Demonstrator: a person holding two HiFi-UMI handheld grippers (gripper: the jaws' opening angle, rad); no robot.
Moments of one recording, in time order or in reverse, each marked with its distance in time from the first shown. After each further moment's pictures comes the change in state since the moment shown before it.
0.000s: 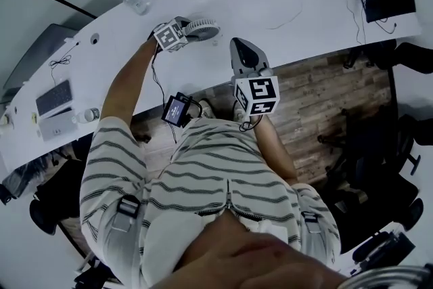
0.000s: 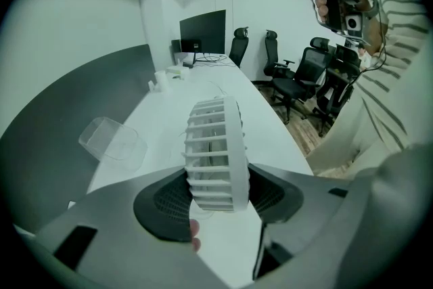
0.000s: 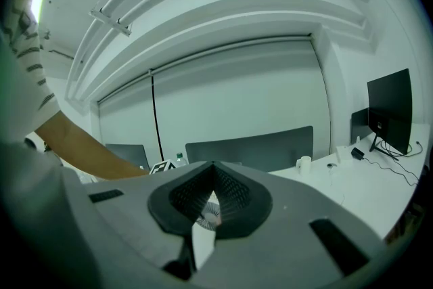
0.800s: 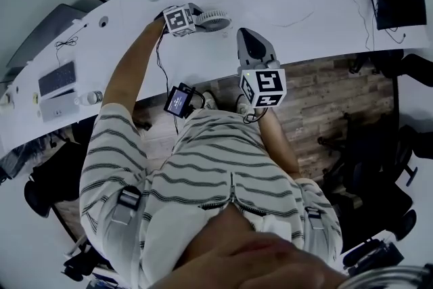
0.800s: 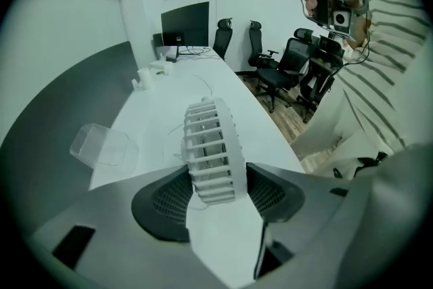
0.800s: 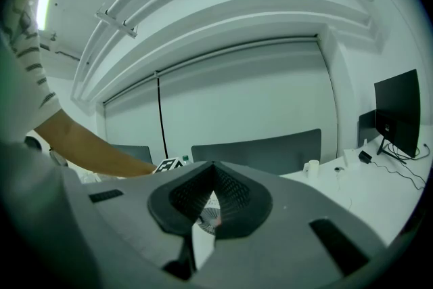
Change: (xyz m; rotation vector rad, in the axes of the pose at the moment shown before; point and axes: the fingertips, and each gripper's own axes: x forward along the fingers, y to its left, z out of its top) left arm -0.014 -0.004 0.002 0.099 0.069 -0.097; right arm 0.008 0.012 0.012 -0.016 -0.019 0.043
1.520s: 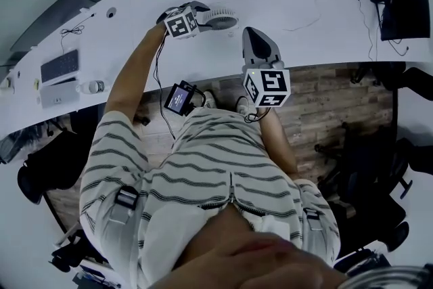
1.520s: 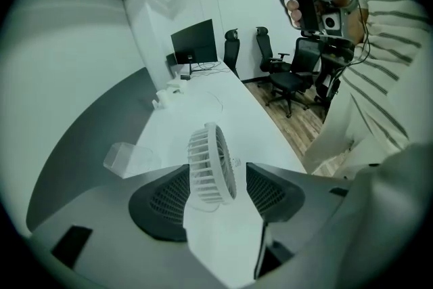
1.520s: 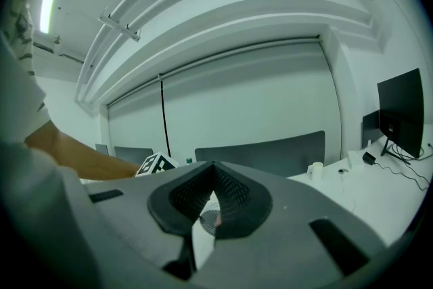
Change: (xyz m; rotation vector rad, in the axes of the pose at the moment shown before) left arm -0.043 -0.014 0.019 0.028 -0.073 0.193; right arm -0.004 0.009 0.006 -0.002 -0.019 0.028
